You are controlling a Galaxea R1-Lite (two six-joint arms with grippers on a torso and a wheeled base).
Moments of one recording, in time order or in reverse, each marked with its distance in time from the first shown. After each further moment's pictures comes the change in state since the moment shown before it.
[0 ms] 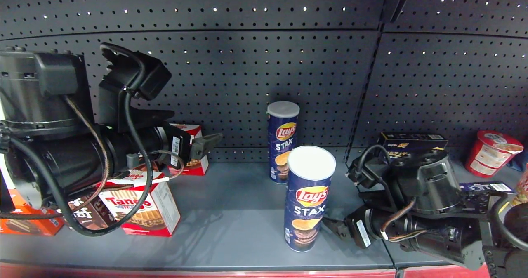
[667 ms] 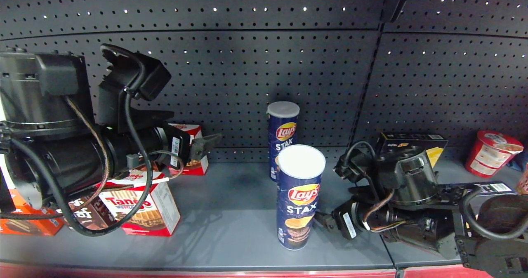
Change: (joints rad) left arm 0.001 0.001 0.002 0.000 0.000 -0.001; right arm 0.002 0.070 -0.056 -0.023 0.001 0.000
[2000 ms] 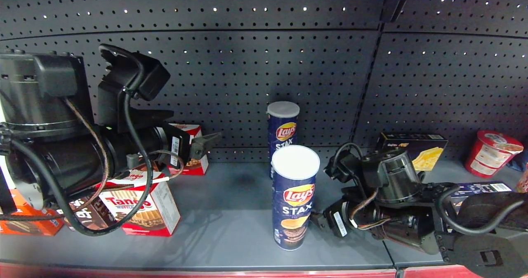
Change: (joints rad) left arm 0.004 0.000 0.010 -0.023 -0.001 0.000; right arm 0.006 0.057 -0.038 -0.007 -0.001 0.000
